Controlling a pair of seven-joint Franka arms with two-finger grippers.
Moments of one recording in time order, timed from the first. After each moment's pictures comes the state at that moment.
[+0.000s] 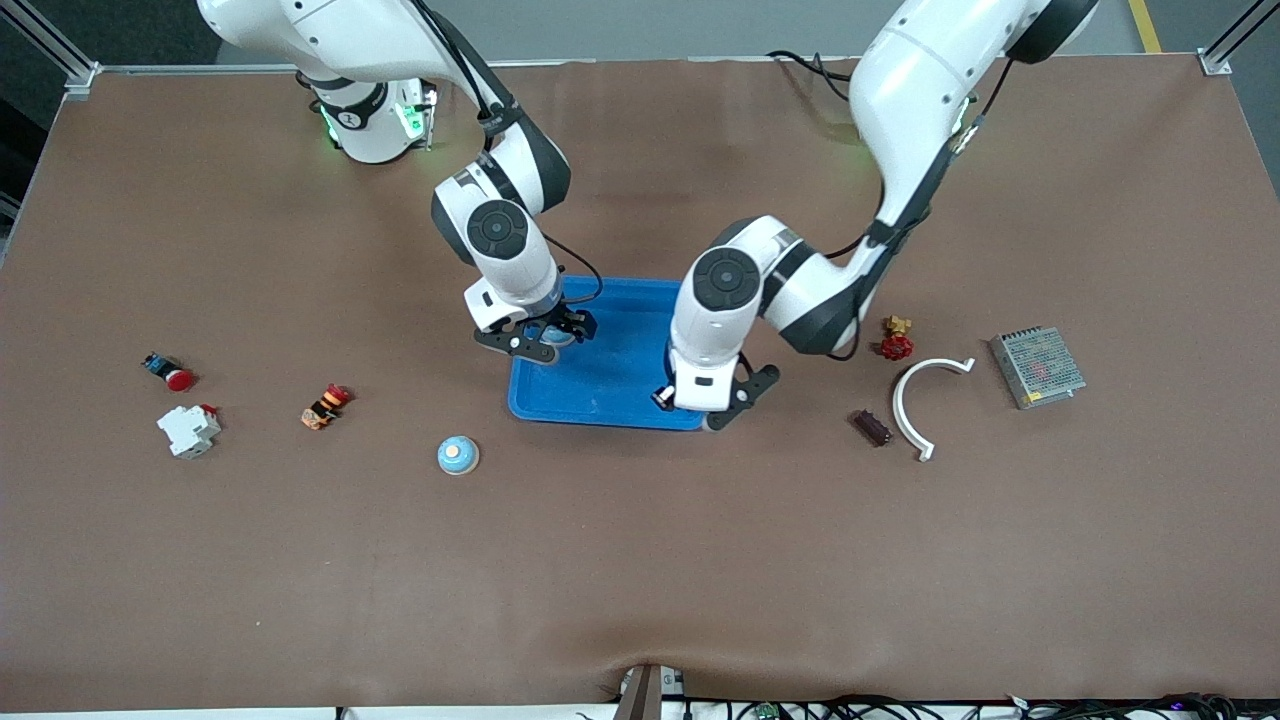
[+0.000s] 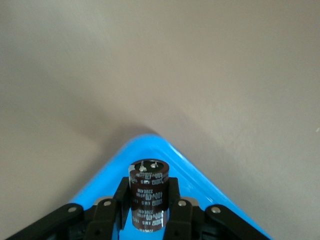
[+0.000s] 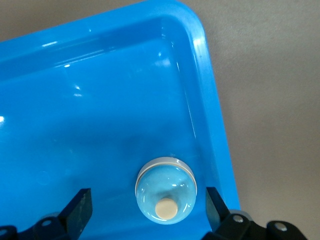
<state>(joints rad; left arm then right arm) -0.43 0.66 -0.28 -1.50 0.18 2.21 -1.43 0.65 0.42 0.03 -2.05 0.08 2.47 0.93</state>
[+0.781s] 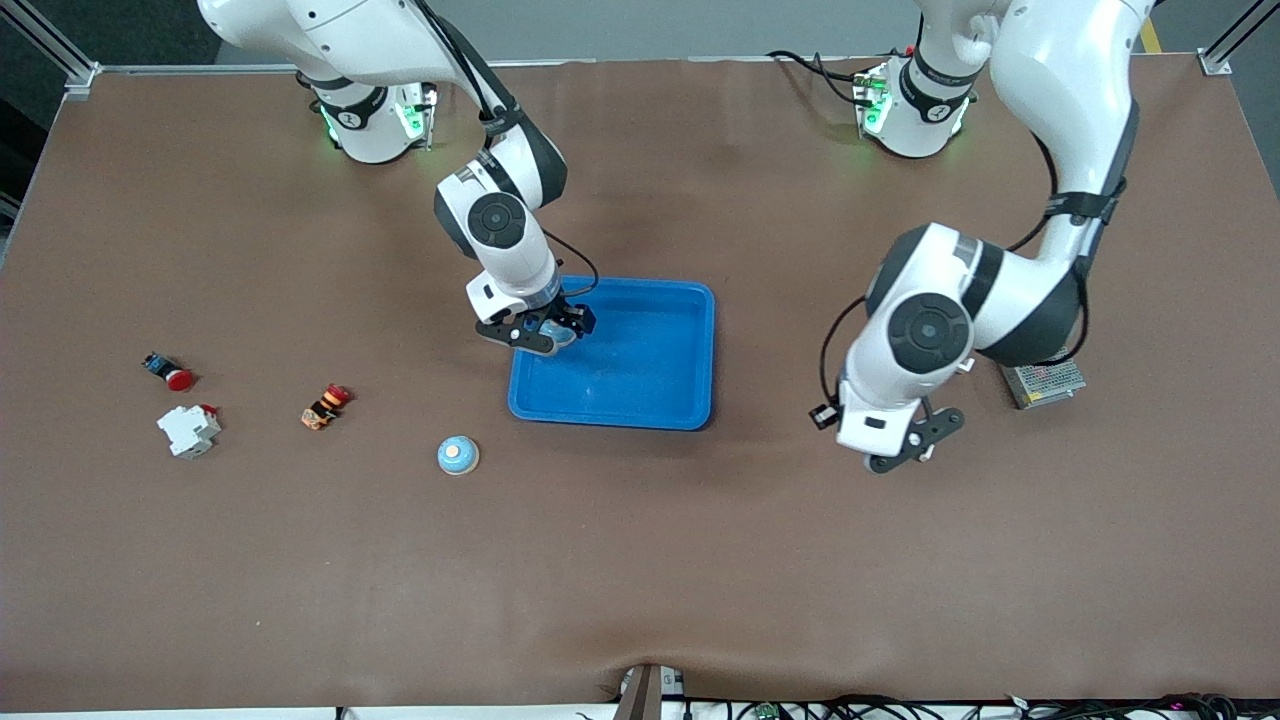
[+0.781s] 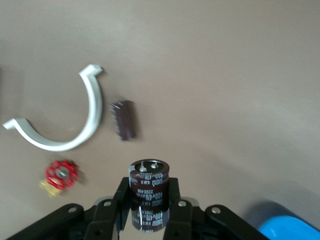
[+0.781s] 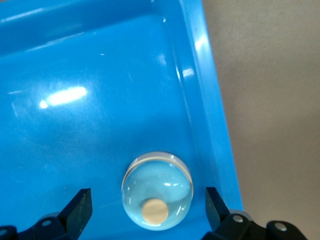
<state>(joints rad) -0.14 0.52 -0.27 -1.57 0.18 1.95 -0.95 0.68 0.43 0.03 -2.14 0.08 2.59 0.94</state>
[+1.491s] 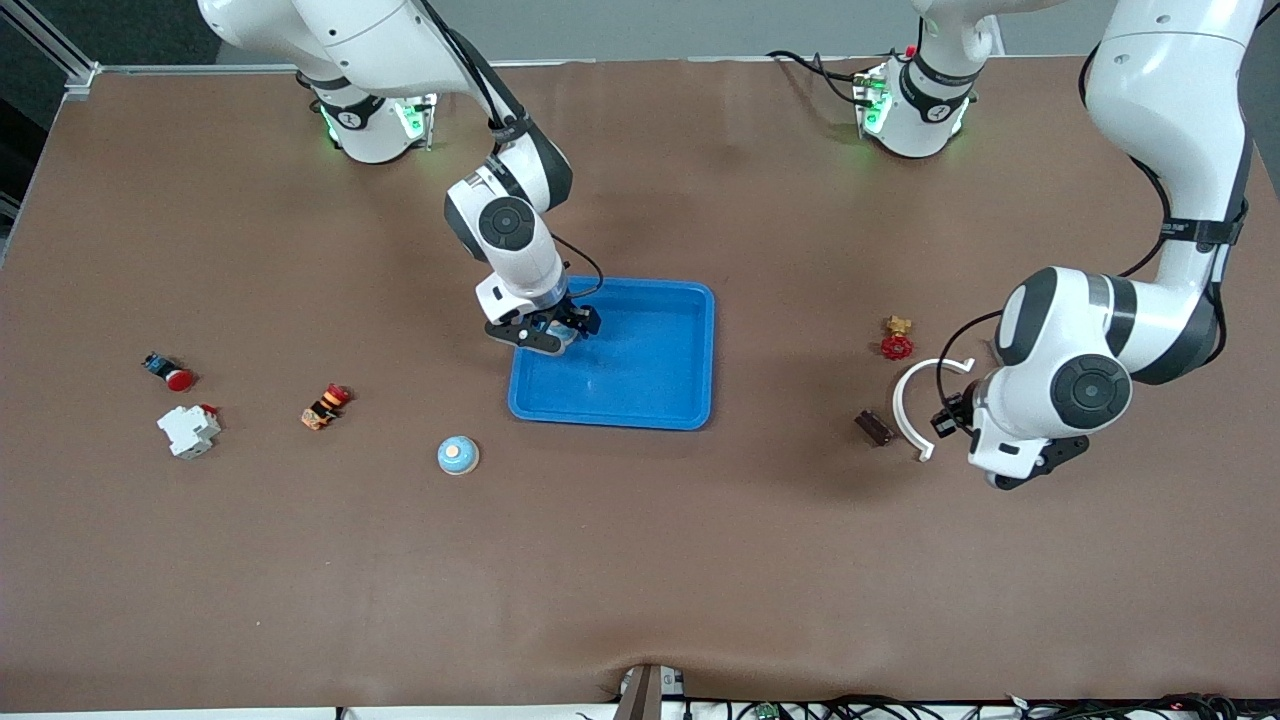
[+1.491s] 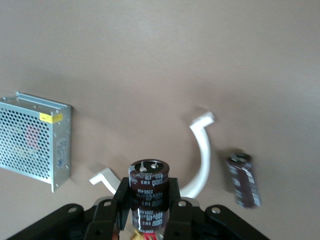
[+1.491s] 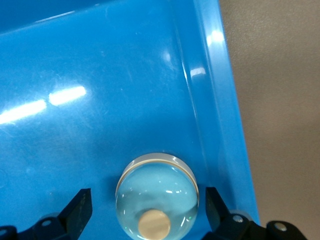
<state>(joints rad) 0.11 0.53 -0.27 -1.70 0.25 1.98 -0.72 0.69 0.48 0.03 -2.14 0.07 2.64 0.95</state>
